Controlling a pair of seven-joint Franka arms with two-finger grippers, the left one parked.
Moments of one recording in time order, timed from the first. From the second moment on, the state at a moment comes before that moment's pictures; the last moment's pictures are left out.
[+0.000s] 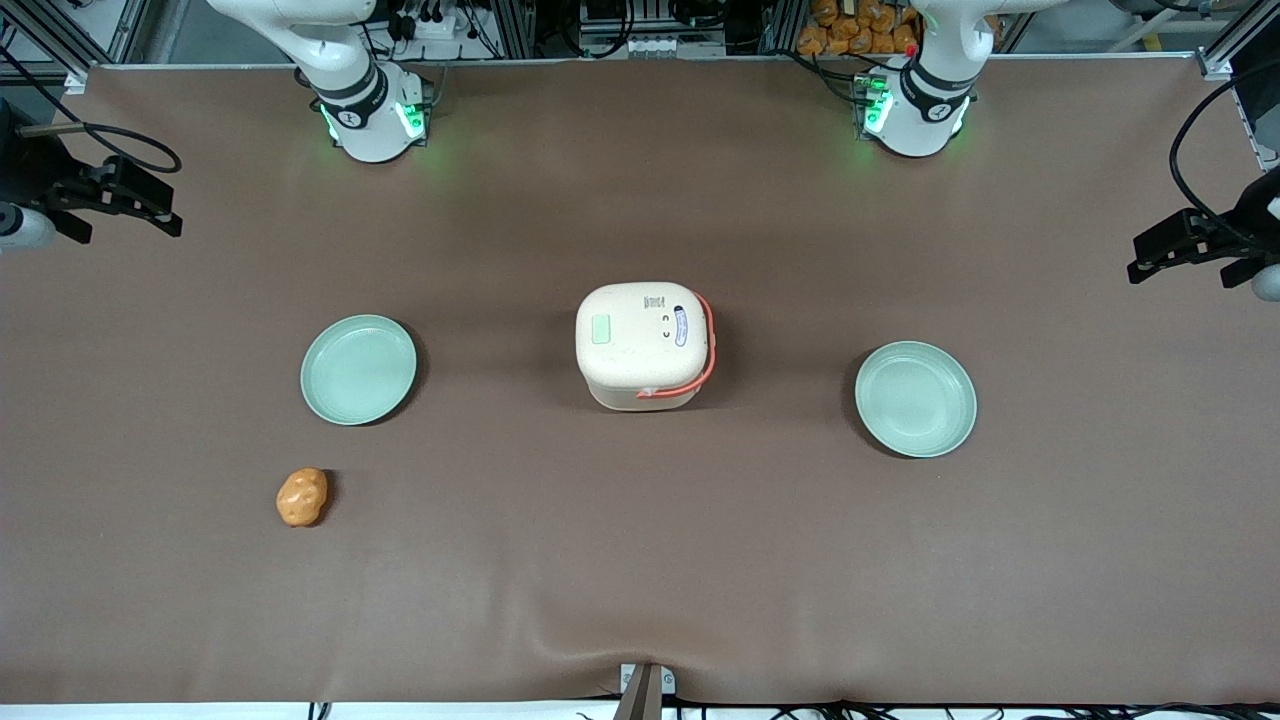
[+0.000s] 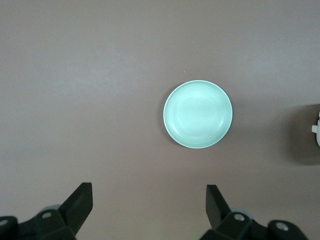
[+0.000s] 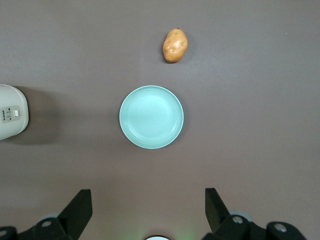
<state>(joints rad) -0.07 -0.07 0.08 -1.58 0.02 1.46 -0.05</state>
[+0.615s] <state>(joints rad) -0.07 -0.07 0.08 -1.58 0.02 1.46 -0.05</state>
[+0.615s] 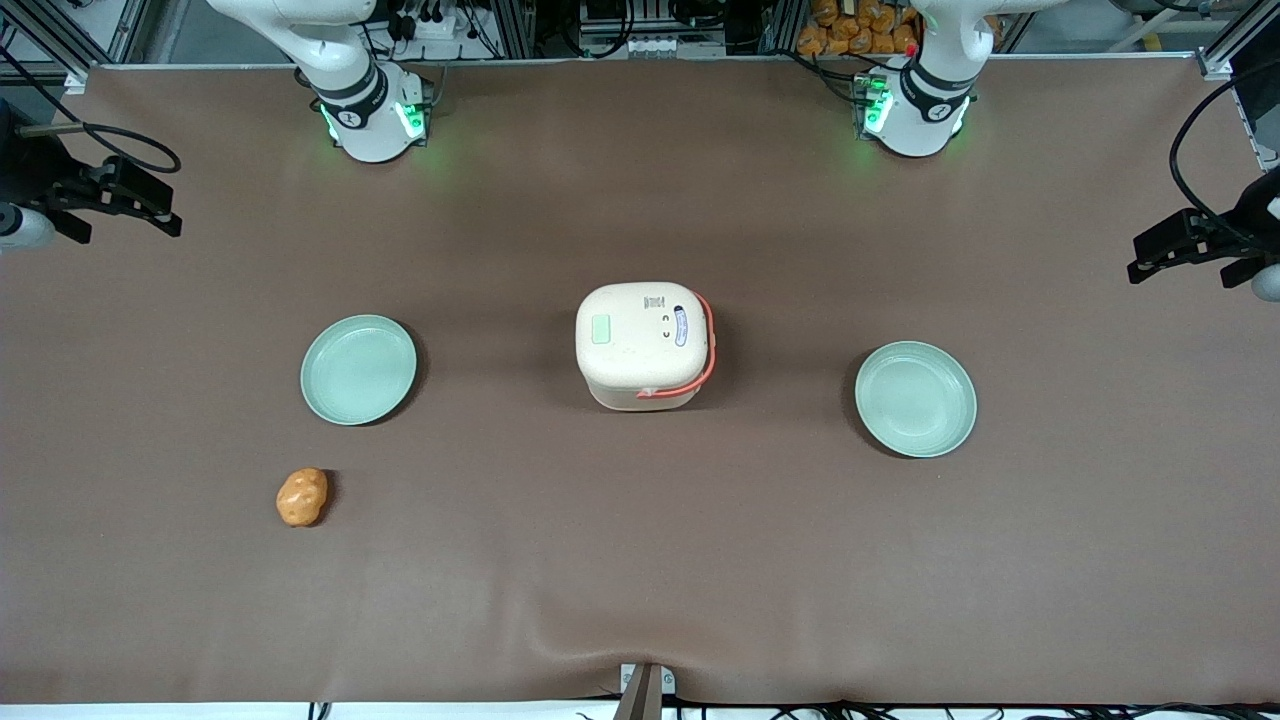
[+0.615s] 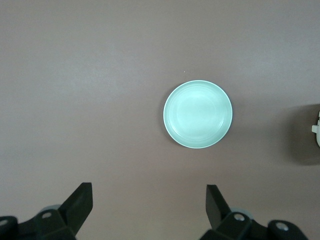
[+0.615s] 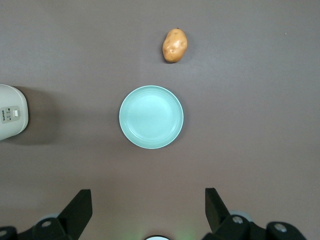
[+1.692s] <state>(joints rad) 0.06 -0.06 0.09 -1.55 0.02 1.48 -0.05</state>
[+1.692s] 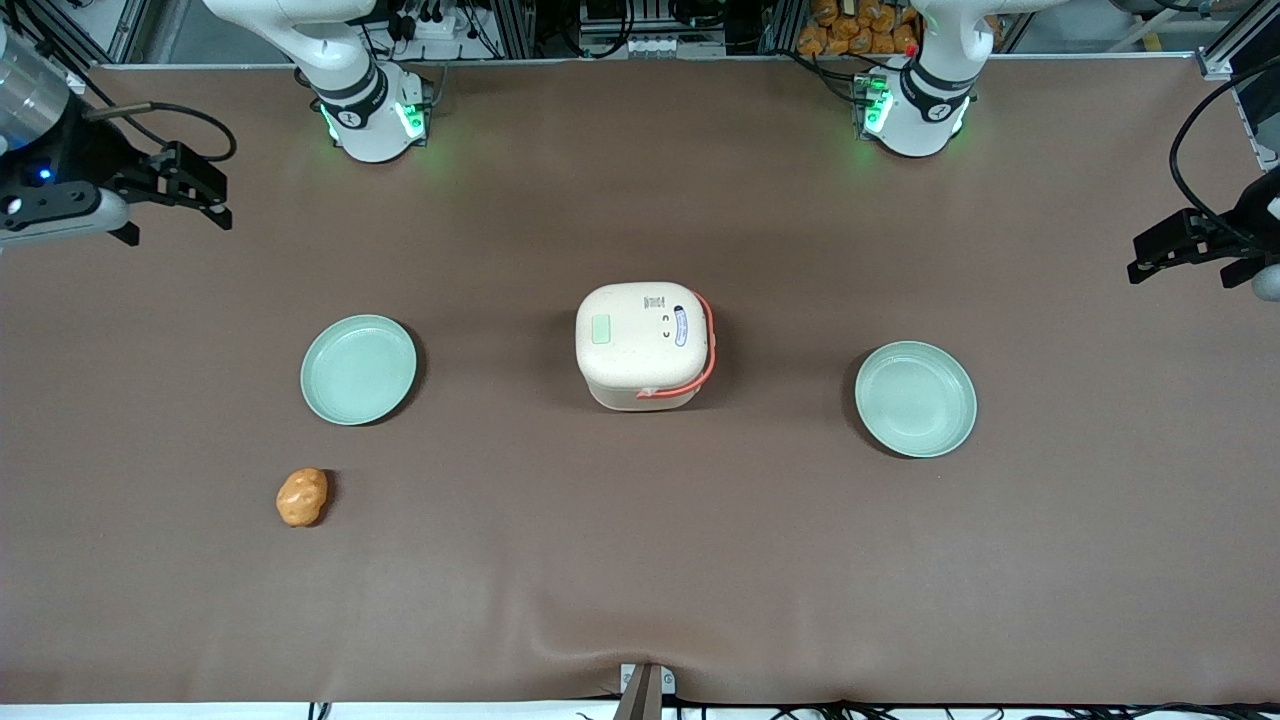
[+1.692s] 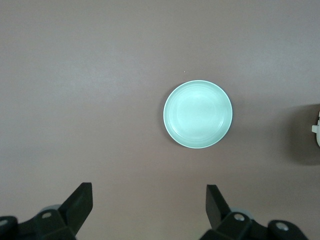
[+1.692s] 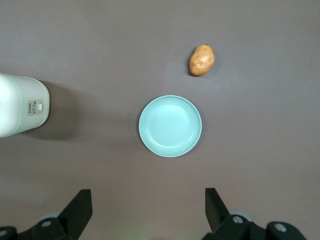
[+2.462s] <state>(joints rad) 0.44 0.17 0.09 -1.46 0.02 1.63 0.45</state>
